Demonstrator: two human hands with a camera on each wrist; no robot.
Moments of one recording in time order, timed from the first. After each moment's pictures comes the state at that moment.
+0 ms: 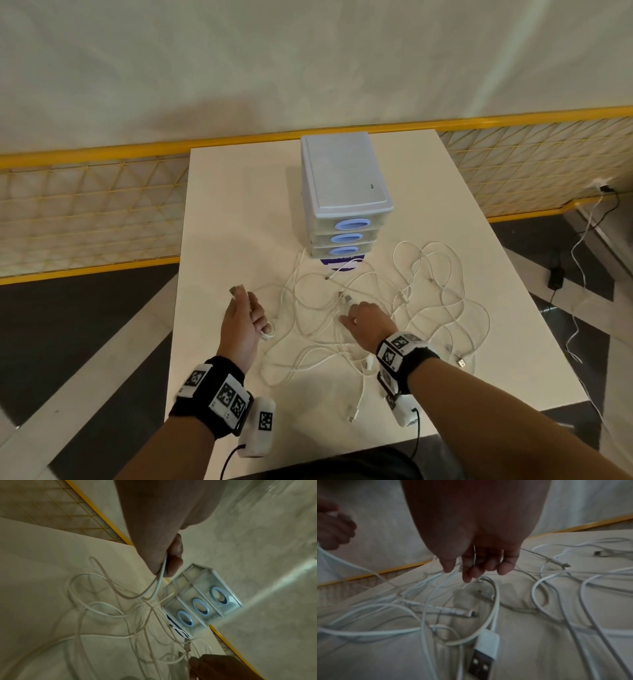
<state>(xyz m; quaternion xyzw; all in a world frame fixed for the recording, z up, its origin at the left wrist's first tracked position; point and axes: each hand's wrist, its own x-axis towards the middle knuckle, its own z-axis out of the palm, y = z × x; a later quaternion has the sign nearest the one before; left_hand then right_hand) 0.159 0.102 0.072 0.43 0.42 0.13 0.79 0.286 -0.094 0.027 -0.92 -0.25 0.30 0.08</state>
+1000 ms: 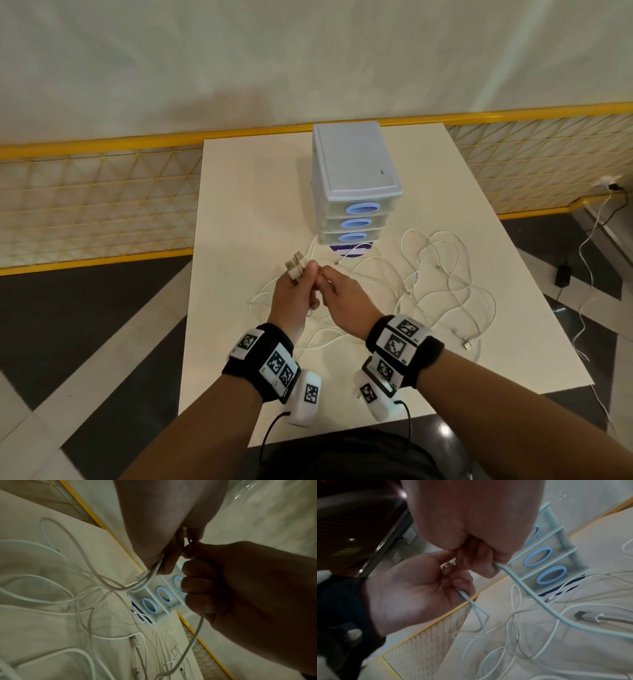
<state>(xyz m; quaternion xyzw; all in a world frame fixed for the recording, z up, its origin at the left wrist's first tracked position) 0.176 0.052 0.098 0.57 0.32 0.10 0.75 0.230 -0.048 0.118 -0.81 -0.30 0.24 0.44</state>
